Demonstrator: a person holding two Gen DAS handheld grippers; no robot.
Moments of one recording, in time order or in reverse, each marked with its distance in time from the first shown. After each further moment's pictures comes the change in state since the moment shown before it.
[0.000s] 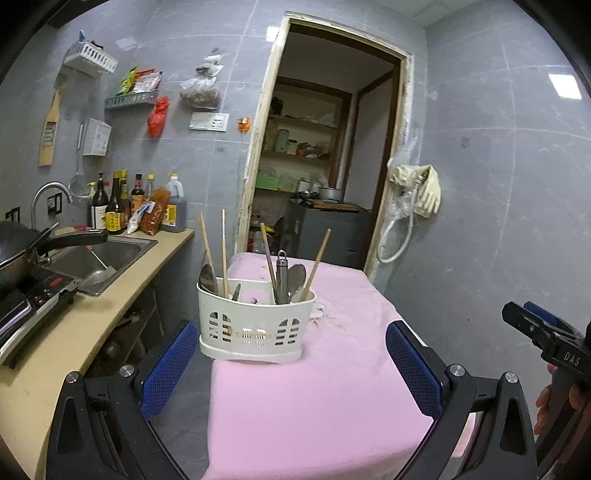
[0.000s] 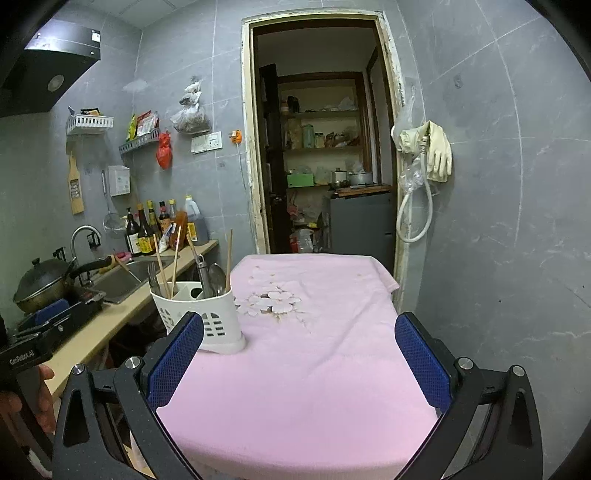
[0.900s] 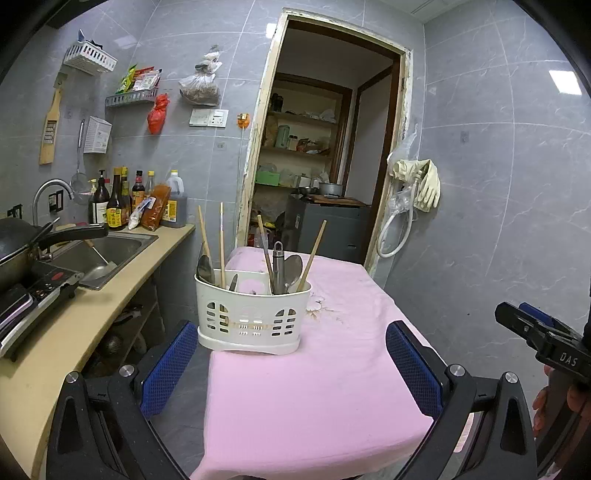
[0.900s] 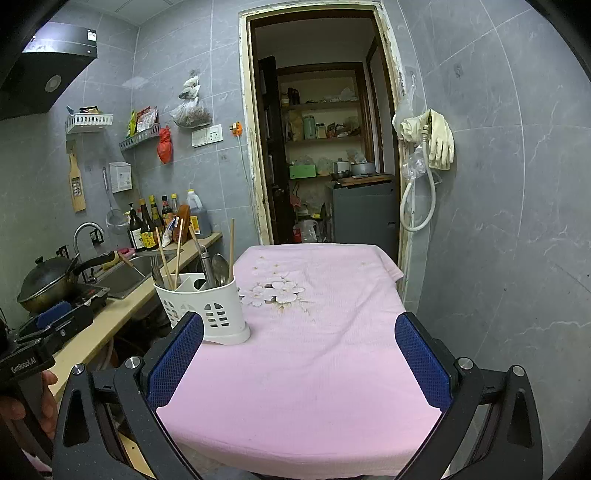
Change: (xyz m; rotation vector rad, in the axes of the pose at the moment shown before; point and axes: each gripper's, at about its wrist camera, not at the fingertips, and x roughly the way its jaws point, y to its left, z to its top) left arm -0.004 -0.006 -0.005 -0.002 0.012 0.007; right arm 0.002 -0.004 -0.005 0.005 0.026 0.011
